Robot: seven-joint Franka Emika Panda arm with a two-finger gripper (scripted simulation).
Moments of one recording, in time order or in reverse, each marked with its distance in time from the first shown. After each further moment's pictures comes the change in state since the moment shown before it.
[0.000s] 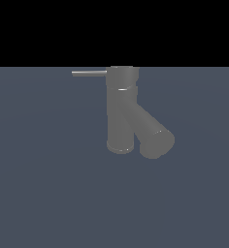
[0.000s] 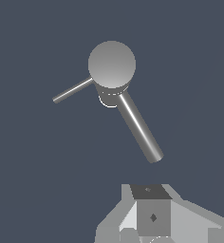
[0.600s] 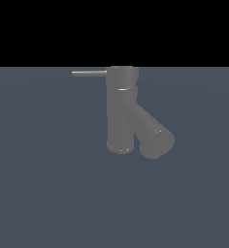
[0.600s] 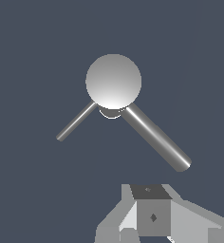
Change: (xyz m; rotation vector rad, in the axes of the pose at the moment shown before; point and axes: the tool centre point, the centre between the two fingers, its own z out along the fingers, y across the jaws) arm 0.045 -0.035 0.035 -0.010 0.002 0.265
